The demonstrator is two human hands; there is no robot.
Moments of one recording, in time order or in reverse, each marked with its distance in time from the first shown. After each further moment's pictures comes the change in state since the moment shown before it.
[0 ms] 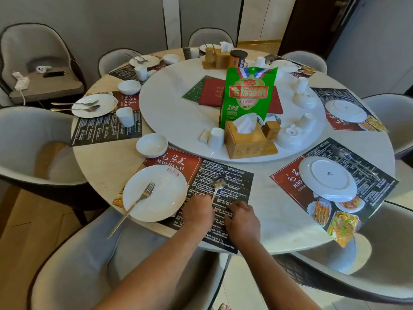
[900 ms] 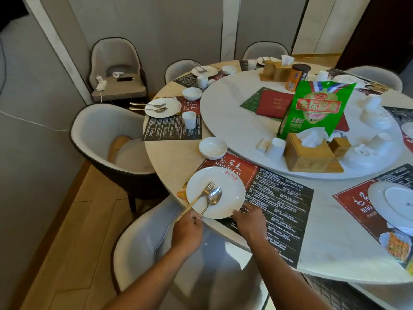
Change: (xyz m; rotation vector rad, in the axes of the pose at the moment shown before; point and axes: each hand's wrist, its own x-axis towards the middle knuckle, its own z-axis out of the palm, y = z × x) left_hand -0.084 -0.171 -0.033 -0.707 0.104 -0.479; right_hand 0.001 -0.133 0.046 0.626 -0.089 0.229
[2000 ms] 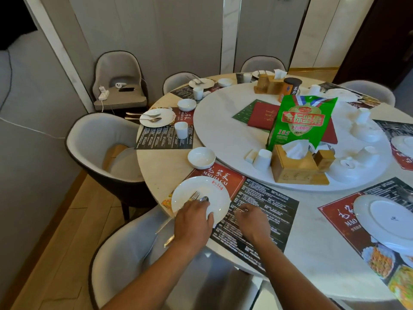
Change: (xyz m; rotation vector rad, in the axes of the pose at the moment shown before) left_hand -0.003 0.072 0.035 0.629 0.231 0.457; right_hand 0.027 -0.004 -0.066 -0.205 -0.037 -0.149
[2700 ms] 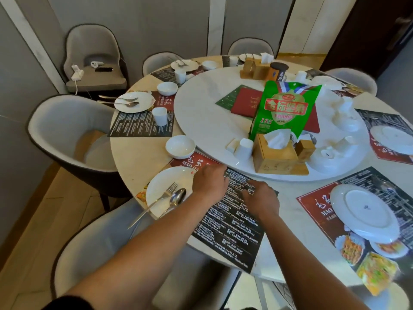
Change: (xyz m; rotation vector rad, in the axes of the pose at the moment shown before) left_hand 0.101 0.090 0.026 -0.158 -0.058 0.168; right_hand 0.051 0.026 -0.072 -0.282 0.163 -0.099
